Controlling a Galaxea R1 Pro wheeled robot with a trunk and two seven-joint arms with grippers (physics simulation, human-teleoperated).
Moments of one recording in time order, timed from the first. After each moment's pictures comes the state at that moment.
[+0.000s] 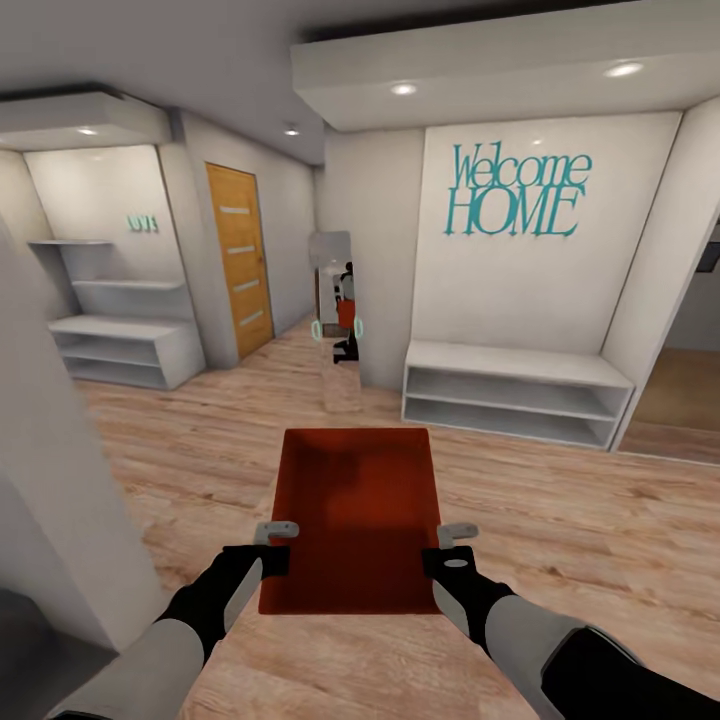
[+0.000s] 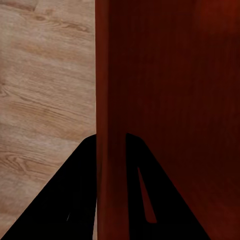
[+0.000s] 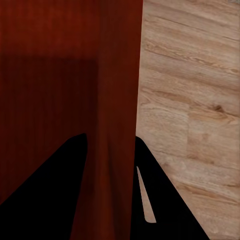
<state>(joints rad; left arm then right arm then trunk) -0.67 -0.05 -0.12 -0.53 0.17 0.44 0.09 -0.83 0.13 0.61 -0.07 -0.51 0.01 -0.31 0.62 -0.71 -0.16</state>
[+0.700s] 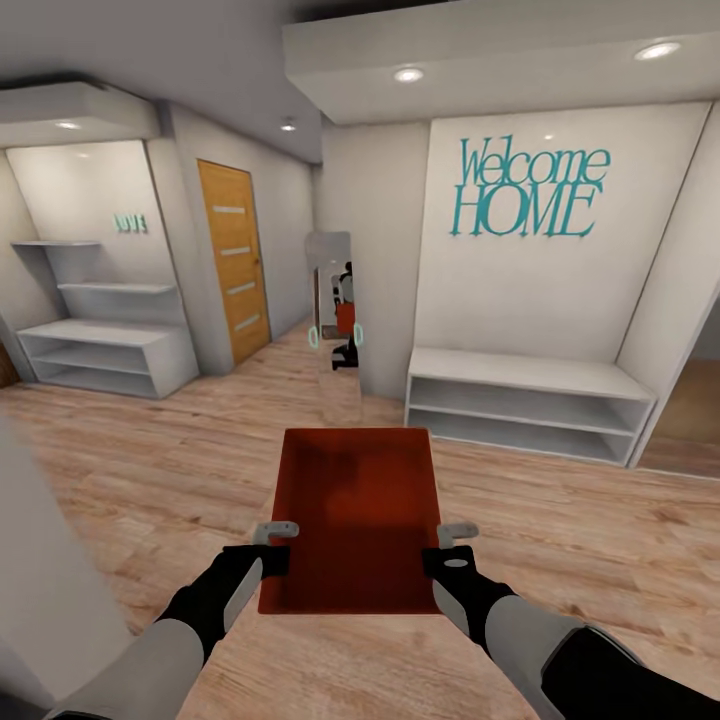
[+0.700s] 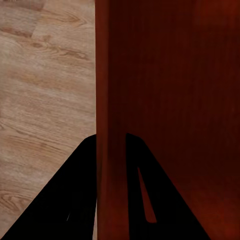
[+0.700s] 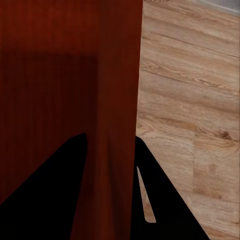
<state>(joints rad) -0.67 -0.05 -0.12 -0.53 0.17 0.45 0.09 -0.83 0.13 0.61 -0.07 -0.51 0.01 -0.31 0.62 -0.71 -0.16</state>
